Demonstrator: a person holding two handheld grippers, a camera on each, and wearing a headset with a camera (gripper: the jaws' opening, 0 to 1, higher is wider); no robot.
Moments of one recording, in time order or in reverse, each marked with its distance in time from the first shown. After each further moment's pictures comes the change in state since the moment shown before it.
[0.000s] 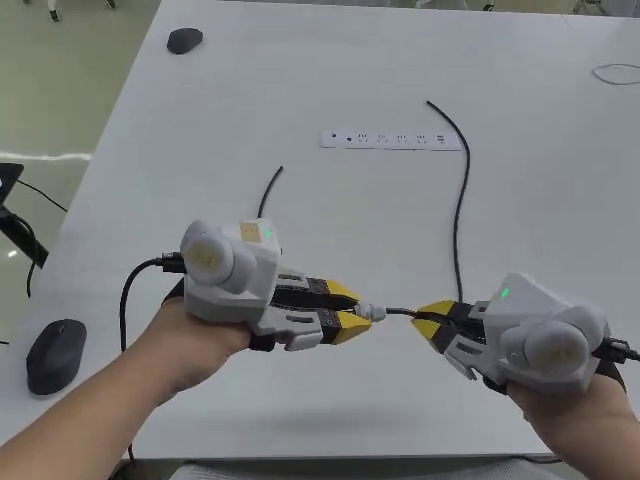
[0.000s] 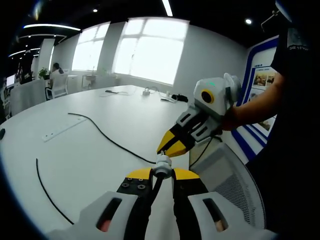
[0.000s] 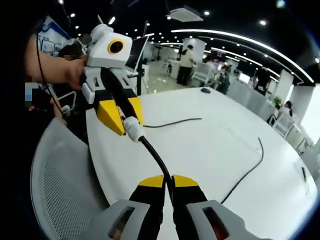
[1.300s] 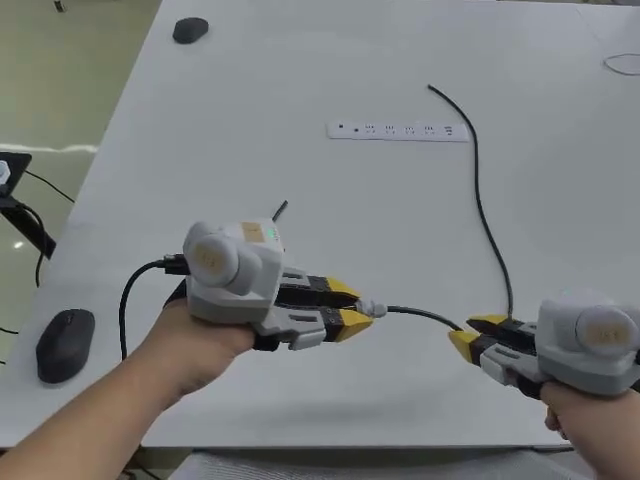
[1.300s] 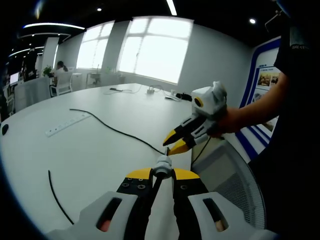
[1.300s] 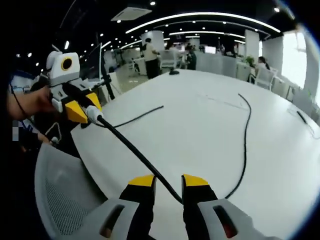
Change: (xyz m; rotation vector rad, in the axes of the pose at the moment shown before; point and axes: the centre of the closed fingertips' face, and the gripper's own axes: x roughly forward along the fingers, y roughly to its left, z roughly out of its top) left arm -0.006 0.001 -0.011 -0.014 0.008 0.038; right arm -0.013 -0.017 -0.043 0.251 0.055 -0.082
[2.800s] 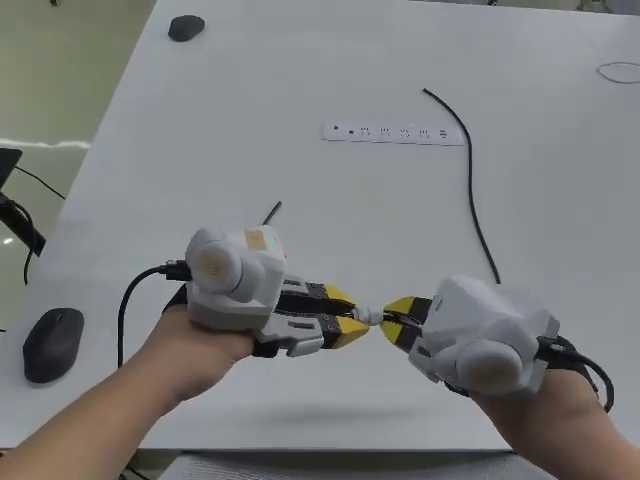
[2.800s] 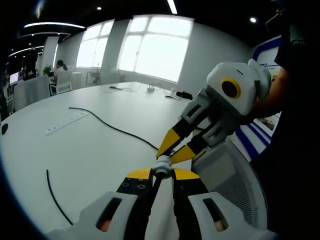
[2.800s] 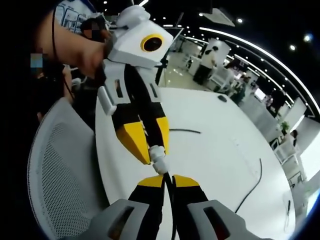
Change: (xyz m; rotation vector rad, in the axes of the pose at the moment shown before) left arm 0.008 -0.001 -0.004 0.001 0.012 0.002; right arm 0.019 0.078 0.057 -0.529 0.005 0.118
